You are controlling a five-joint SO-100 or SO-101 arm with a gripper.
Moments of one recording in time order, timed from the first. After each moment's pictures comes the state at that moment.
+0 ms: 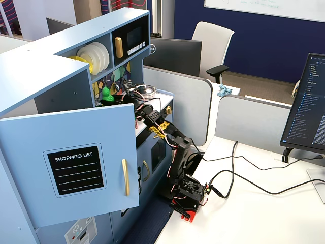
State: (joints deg) arm 4.4 99.2 67.2 25.0 -95.8
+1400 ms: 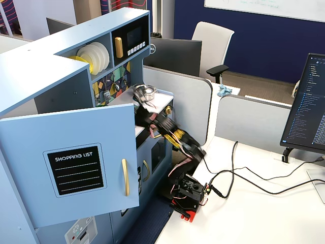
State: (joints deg) arm 4.0 136.2 107.3 35.2 -92.5
